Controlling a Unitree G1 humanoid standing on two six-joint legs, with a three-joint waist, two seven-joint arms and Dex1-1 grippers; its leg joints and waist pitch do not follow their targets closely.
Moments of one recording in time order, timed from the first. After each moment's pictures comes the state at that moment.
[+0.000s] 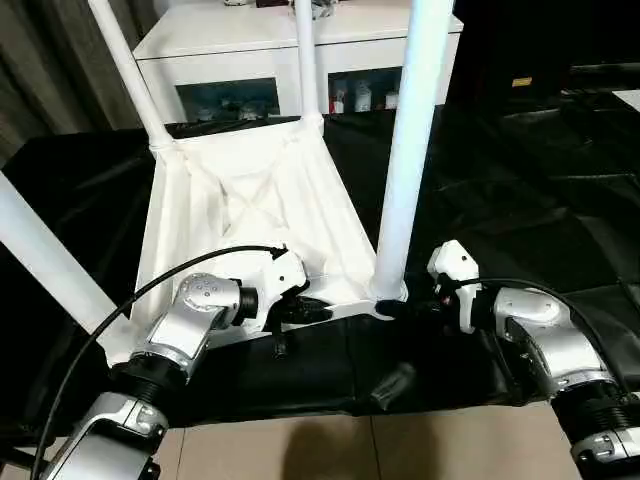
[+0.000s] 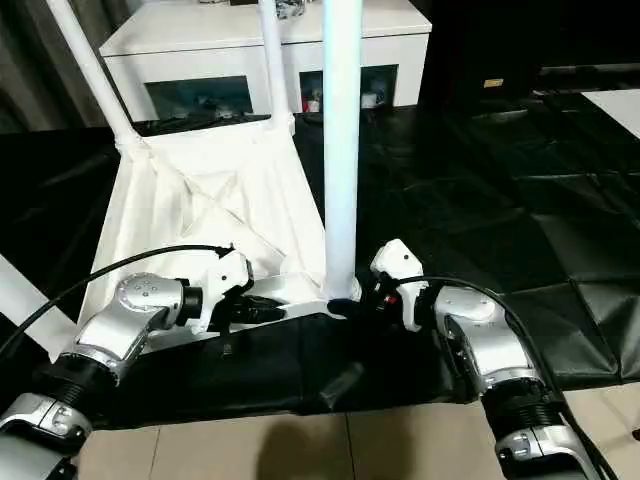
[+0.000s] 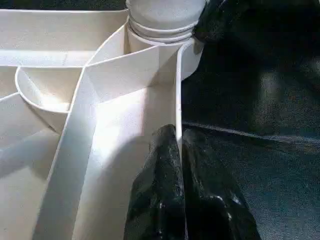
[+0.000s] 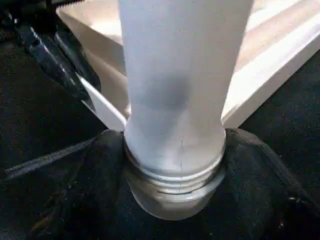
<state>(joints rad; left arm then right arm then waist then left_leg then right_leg) -0.53 0.30 -0.27 0.58 0.00 0.06 -1.11 -0.41 -0.41 0.13 0.48 0.15 0.09 1.02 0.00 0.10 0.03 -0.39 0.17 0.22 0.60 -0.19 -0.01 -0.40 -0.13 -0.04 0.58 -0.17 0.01</state>
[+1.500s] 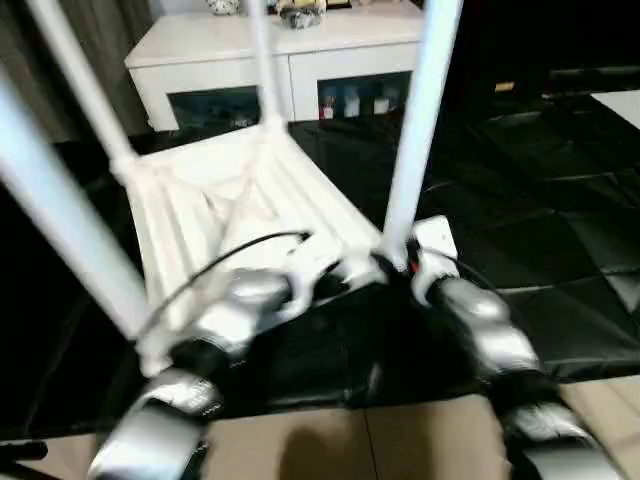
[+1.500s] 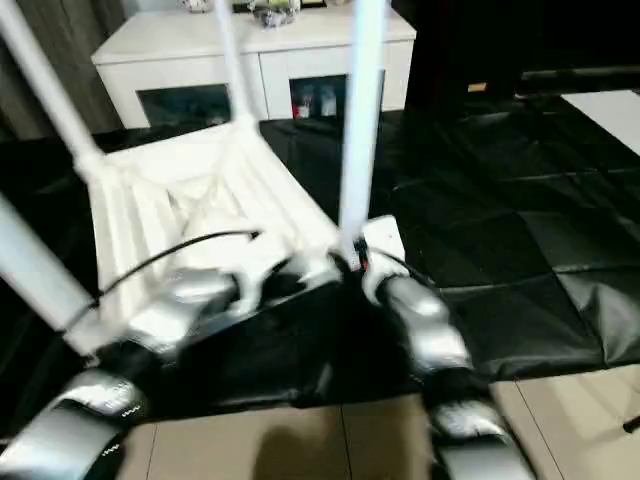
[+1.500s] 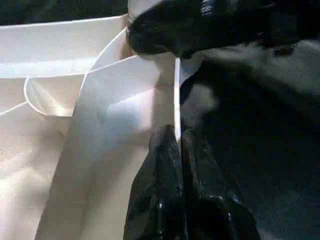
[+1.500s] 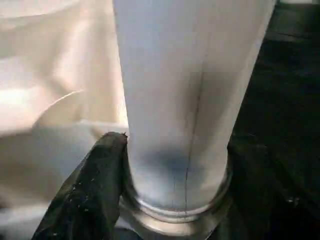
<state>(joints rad) -0.71 0.05 -0.25 0.81 0.11 0.15 -0.65 -0.59 -0.06 -0.01 0.76 0.03 0.09 0.14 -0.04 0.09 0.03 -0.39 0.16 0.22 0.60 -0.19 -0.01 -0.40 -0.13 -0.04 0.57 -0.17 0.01</state>
